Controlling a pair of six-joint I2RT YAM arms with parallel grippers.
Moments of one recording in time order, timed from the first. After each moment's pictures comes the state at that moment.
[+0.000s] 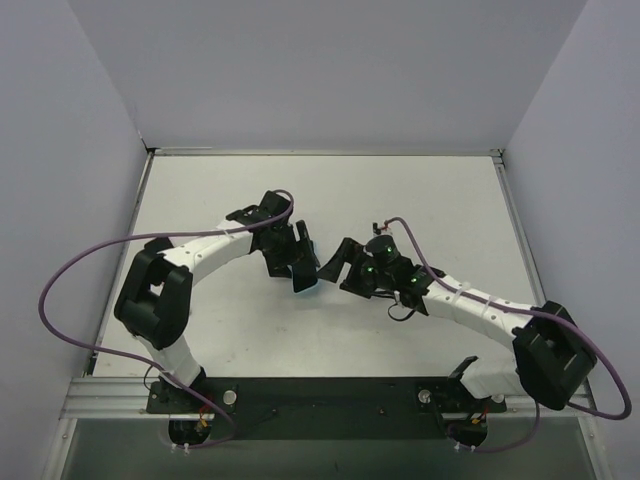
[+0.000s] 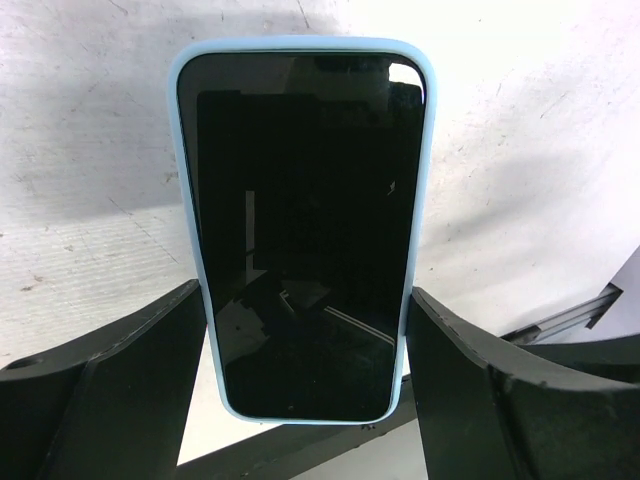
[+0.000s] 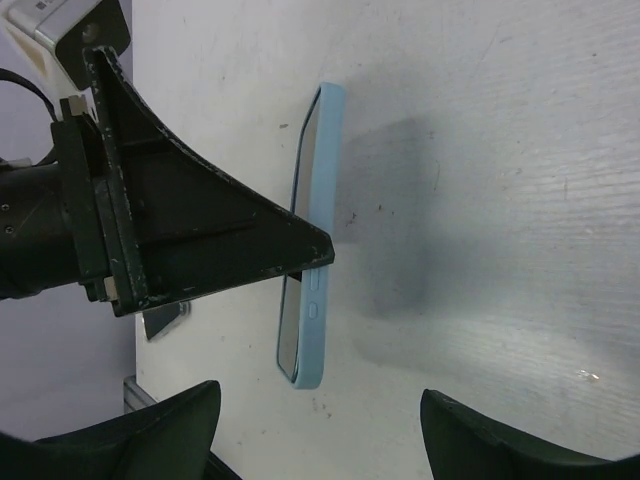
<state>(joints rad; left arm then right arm) -0.54 1.72 1.21 -0.58 0.24 -0.84 0.73 1.28 0.67 -0.03 -0.10 1.01</state>
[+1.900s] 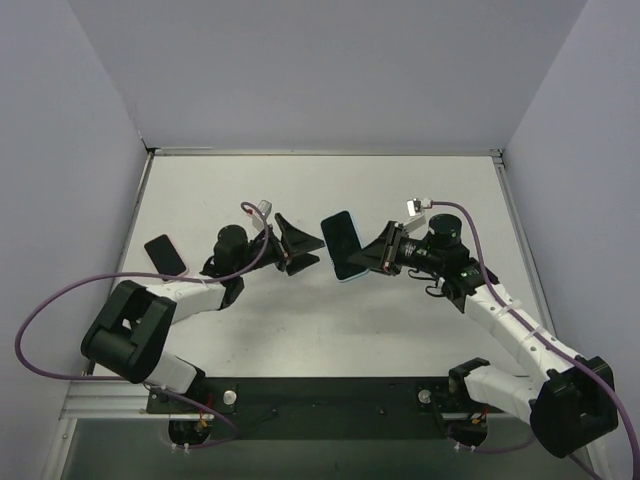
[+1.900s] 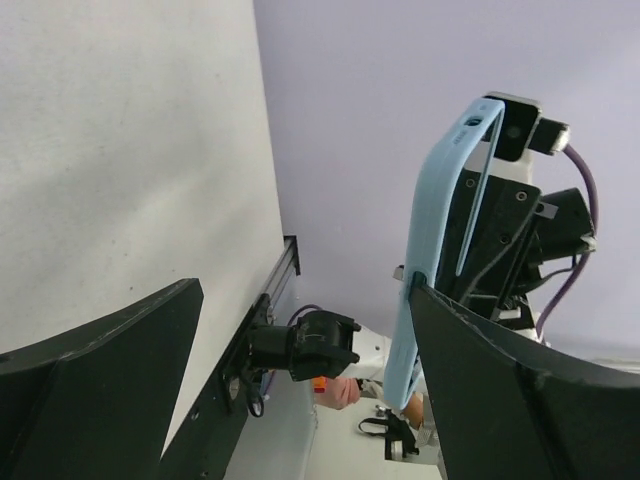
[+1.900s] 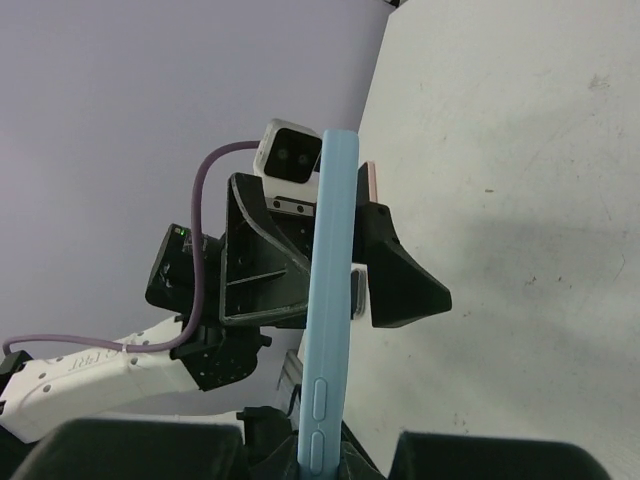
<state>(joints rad) -0.47 1.47 0.59 0.74 0.63 -1.34 0.40 1.06 0.68 0.05 -0.73 0.95</state>
